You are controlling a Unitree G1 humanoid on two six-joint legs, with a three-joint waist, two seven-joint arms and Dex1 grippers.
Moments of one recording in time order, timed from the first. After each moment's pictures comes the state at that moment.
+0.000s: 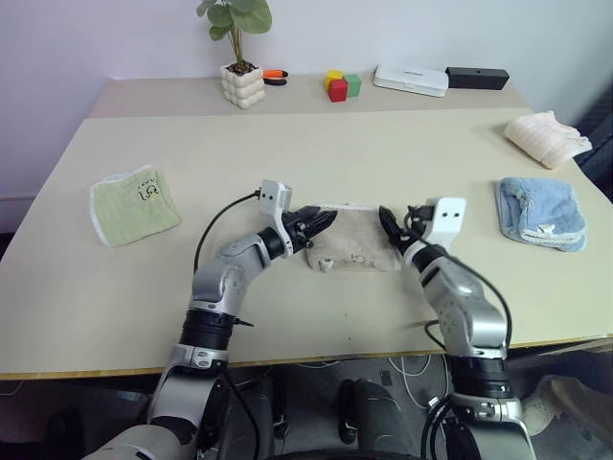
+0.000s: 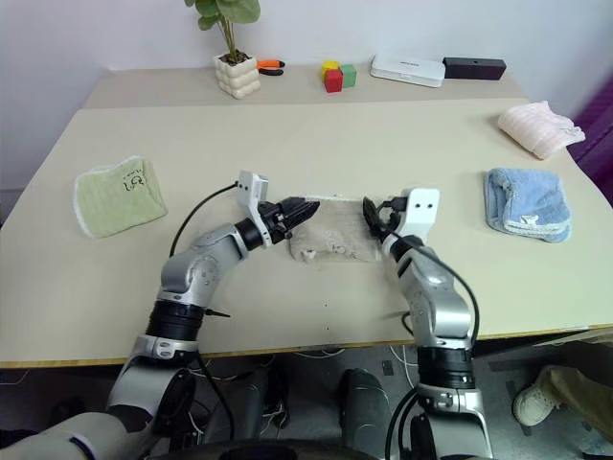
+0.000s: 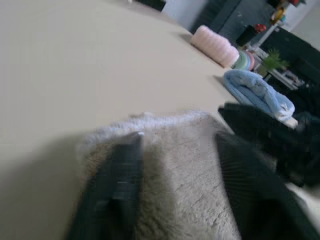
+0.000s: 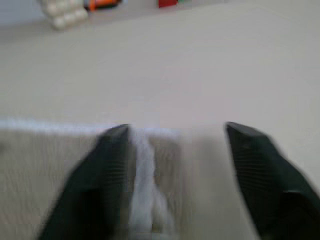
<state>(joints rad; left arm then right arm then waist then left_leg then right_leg) -0.57 0.10 0.01 0.16 -0.46 0.55 -0.59 -0.36 -0.19 -0.20 -0.08 0.40 0.49 0.18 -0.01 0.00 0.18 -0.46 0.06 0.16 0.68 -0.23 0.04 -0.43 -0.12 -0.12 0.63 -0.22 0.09</state>
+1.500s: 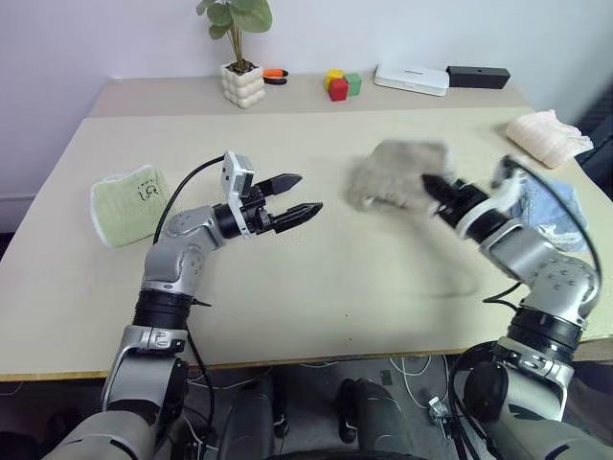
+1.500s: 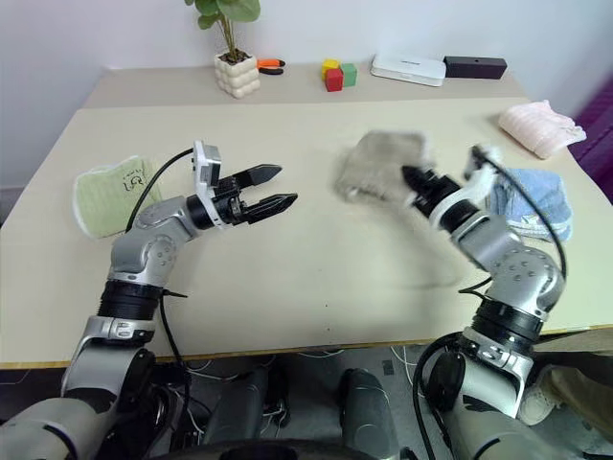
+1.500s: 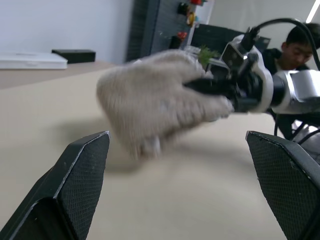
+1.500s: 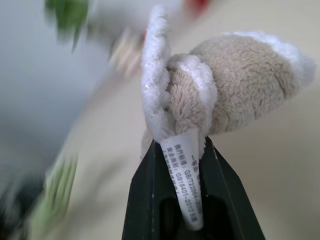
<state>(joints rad) -0.67 0.31 0.01 0.29 -0.49 0.29 -1.07 -0.59 -0.29 -0.72 -0.03 0.95 0.99 0.07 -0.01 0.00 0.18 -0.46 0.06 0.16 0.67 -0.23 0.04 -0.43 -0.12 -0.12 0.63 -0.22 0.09</state>
